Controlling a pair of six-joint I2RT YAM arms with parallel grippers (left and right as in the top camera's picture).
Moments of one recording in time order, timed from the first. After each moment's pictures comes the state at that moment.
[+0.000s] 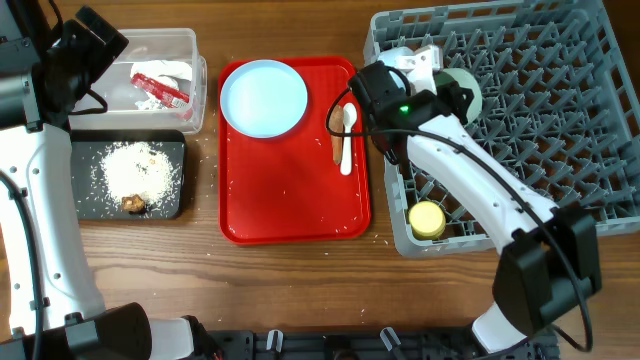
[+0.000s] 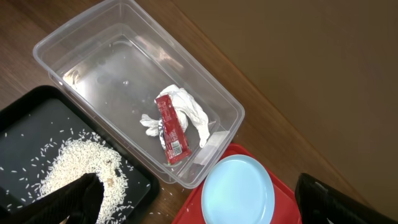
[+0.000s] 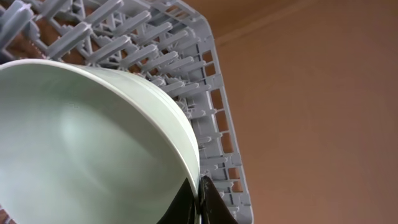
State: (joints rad) left arm 0.23 1.57 1.80 -1.00 -0.01 -0.58; right arm 0.51 1.79 1.41 -0.91 1.21 0.15
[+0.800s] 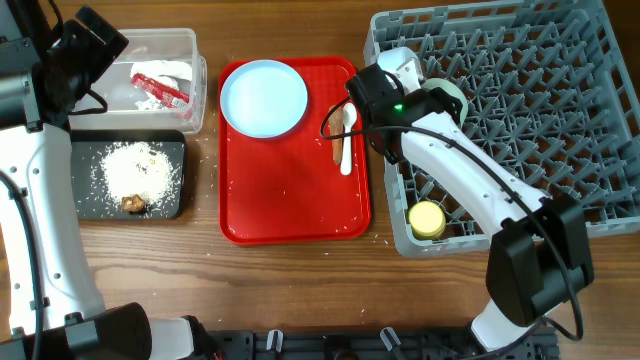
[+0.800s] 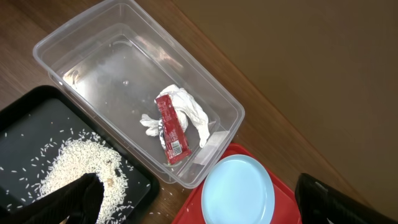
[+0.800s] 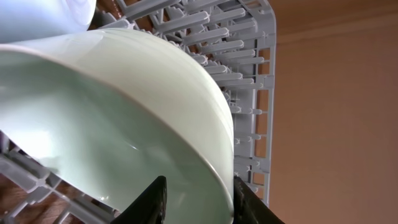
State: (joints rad) left arm 0.23 1.57 1.80 -1.00 -0.01 -0.58; right arm 0.51 1.83 1.41 -0.93 1.00 0.01
